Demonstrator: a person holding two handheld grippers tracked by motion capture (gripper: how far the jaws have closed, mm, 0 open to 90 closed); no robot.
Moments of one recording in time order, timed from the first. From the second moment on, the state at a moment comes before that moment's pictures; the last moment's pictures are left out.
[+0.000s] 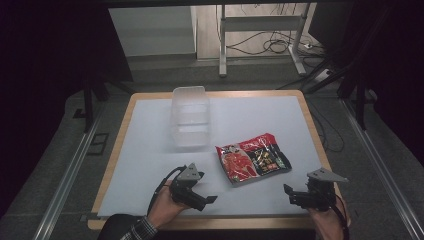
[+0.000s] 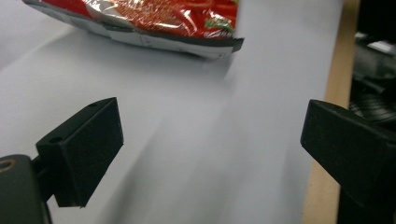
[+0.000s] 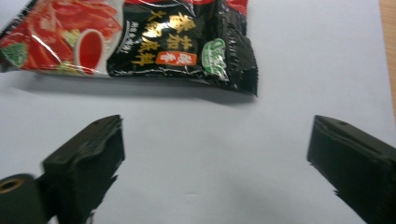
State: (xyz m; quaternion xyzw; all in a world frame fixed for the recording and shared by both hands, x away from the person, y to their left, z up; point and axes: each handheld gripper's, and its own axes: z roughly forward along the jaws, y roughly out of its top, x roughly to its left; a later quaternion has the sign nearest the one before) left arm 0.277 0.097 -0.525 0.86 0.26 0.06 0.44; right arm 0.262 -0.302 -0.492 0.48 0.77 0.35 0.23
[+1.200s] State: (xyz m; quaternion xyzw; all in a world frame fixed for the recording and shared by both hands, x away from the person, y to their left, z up) left arm 0.299 0.093 -0.513 0.84 0.26 0.03 0.48; right arm 0.264 -0.306 -0.494 0.47 0.76 0.39 0.21
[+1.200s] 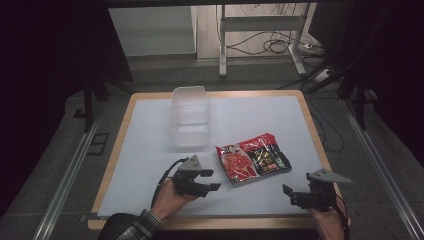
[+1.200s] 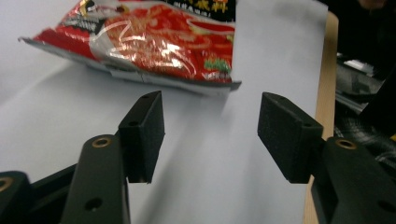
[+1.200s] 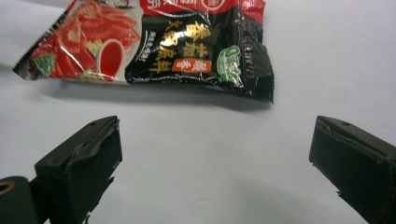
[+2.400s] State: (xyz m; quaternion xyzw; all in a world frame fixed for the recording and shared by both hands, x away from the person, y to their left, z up) left arm 0.339 0.043 -0.531 0.84 0.24 0.10 0.48; right arm 0.270 -0.306 -0.500 0.47 0.77 0.40 0.19
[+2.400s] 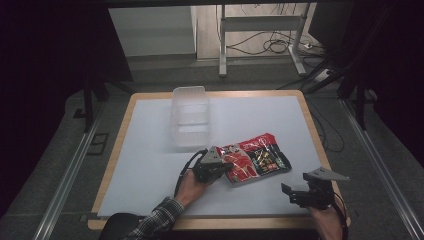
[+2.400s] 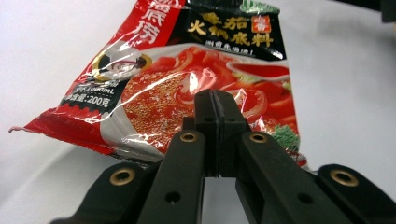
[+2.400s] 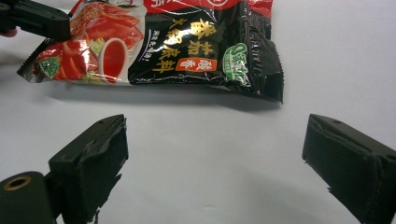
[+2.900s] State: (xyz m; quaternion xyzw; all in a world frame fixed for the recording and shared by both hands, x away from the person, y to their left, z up) left arm 0.334 0.042 -0.539 0.85 0.22 0.12 0.46; right arm 0.268 -0.305 -0.499 0.46 0.77 0.40 0.19
